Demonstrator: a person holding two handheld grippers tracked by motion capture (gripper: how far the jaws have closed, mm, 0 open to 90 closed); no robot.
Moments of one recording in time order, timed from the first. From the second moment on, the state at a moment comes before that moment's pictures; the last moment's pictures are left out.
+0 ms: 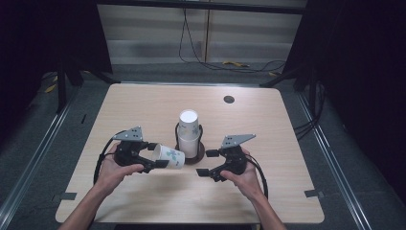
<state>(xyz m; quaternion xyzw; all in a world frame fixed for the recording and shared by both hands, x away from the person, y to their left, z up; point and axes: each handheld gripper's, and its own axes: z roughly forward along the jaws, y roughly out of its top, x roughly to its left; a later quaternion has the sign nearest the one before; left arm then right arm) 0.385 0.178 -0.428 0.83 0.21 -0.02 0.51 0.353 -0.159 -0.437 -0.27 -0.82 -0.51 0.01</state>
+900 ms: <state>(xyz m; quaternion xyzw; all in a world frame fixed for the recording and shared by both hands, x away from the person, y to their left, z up) 0.392 0.199 -0.425 0.87 0.24 0.01 0.43 0.326 -0.194 -0.433 -0.34 -0.80 -0.50 -0.07</state>
